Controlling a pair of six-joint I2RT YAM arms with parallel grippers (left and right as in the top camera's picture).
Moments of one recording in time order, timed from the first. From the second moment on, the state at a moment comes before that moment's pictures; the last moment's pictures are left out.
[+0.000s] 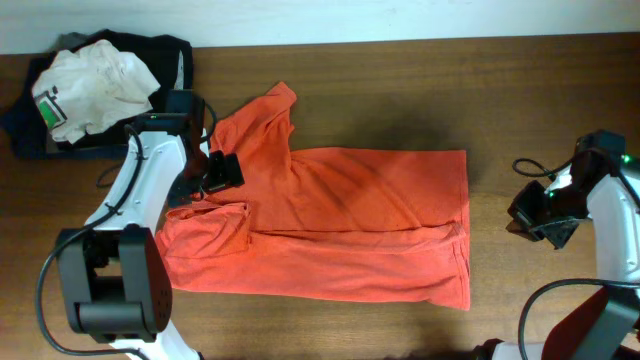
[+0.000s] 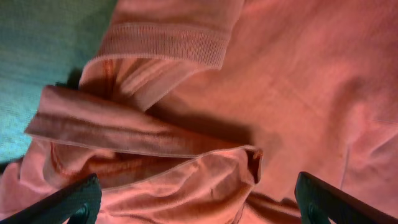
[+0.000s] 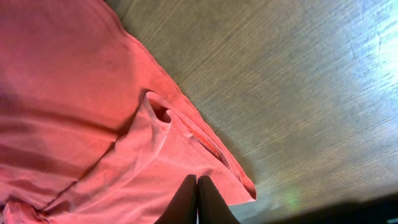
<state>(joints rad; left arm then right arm) -0.04 1.88 1.43 -1.07 0.04 -0.33 -0.44 1.55 1.20 -1.25 -0.25 0.36</state>
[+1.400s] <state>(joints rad) -0.09 2.17 1.46 -0.33 0.01 0.08 -0.06 1.96 1.28 -0.56 -0.04 0.28</state>
